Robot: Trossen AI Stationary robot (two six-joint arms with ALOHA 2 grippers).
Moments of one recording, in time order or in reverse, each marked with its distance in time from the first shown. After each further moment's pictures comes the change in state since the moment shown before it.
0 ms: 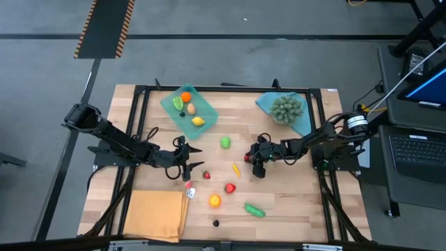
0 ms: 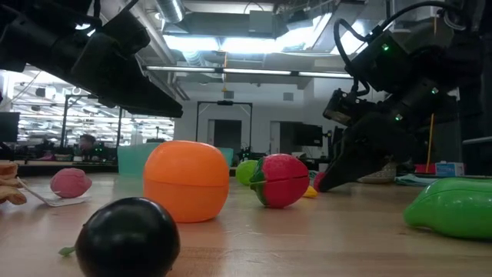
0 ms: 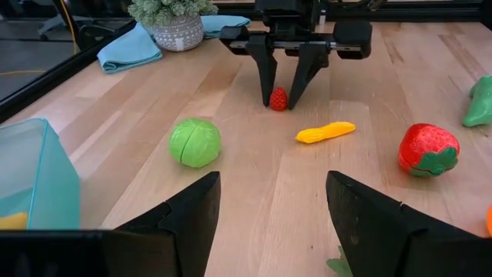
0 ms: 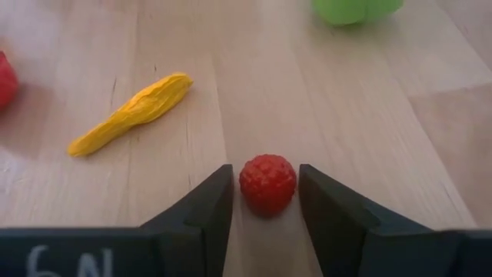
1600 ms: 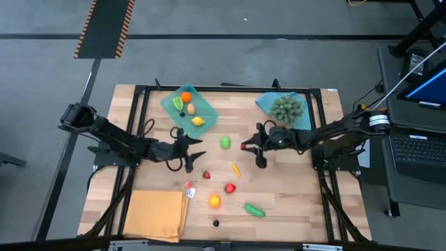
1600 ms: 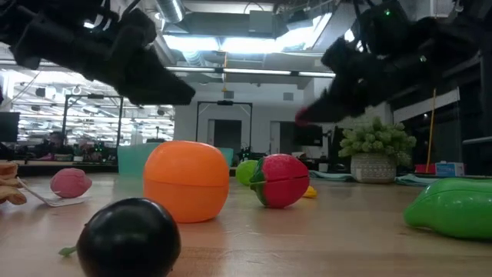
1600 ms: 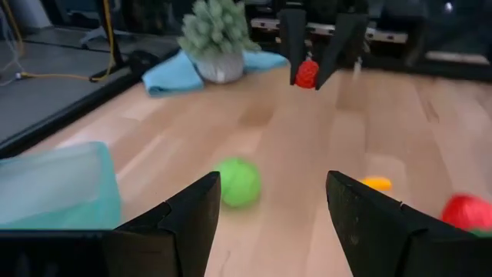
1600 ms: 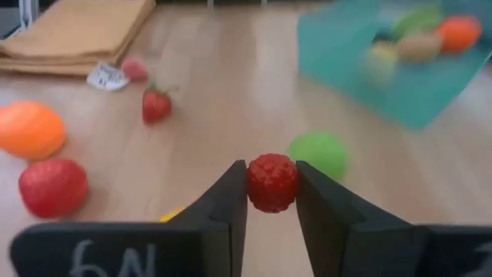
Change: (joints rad) left arm 0.101 -0.066 -0.001 0.051 -0.012 -0.008; right arm -0.126 -0.270 0.001 0.059 -0.111 -0.233
